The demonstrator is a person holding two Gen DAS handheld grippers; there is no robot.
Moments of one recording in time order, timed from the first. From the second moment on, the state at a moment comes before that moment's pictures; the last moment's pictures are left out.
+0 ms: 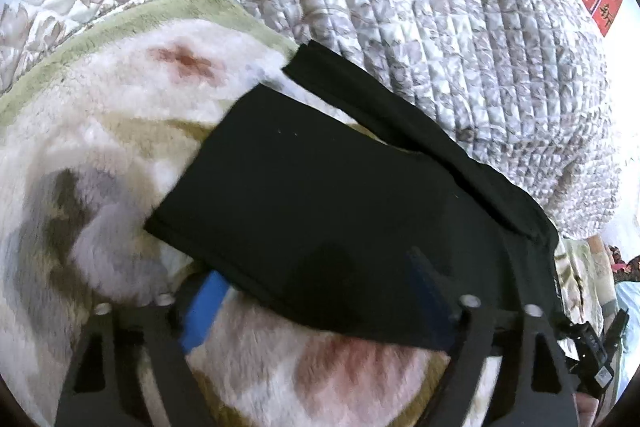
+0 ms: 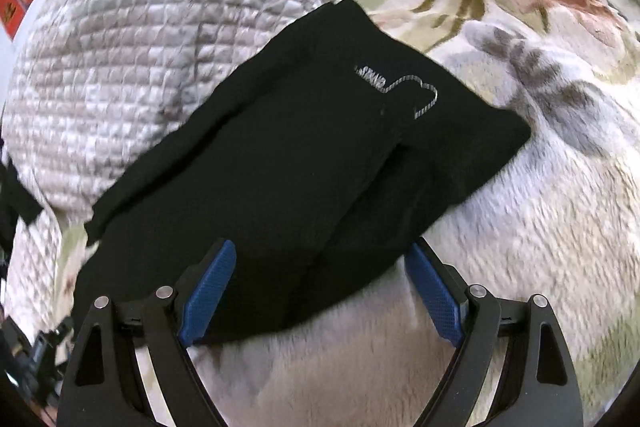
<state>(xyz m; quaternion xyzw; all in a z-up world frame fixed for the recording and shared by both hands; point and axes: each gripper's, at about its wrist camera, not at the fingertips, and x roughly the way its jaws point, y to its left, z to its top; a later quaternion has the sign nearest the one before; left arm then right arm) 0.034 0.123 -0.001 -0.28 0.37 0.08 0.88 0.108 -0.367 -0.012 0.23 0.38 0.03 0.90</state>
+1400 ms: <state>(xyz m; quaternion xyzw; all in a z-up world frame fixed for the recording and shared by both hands) -0.095 0.105 0.042 -0.25 0.42 0.09 0.87 -0.021 -0.438 0.023 0.29 0.39 0.01 0.88</state>
